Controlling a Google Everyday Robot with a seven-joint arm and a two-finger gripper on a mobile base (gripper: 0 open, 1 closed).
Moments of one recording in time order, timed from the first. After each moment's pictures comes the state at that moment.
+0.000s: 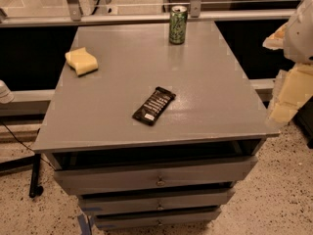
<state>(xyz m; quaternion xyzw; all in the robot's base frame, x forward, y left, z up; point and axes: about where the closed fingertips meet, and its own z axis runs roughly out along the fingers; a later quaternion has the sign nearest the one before) 0.438 -0.217 0.976 -0.60 0.78 -0.03 0.16</state>
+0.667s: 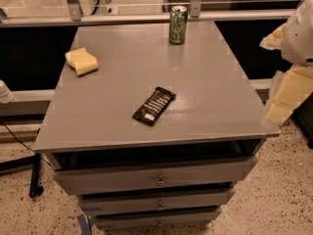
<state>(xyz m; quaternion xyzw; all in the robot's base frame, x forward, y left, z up) 0.441 -0.211 0.974 -0.61 0.78 -0.03 0.18</state>
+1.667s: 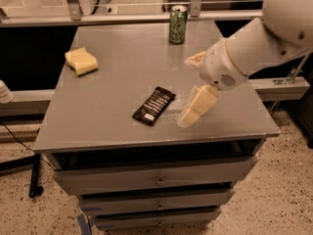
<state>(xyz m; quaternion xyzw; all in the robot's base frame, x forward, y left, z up) 0.511 -0.079 0.895 -0.62 0.70 0.14 0.31</state>
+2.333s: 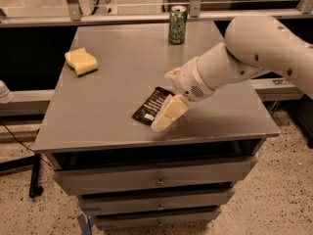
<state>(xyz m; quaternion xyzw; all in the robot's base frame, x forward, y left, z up) 0.534 -0.022 0.844 -0.59 0.71 0.22 0.32</state>
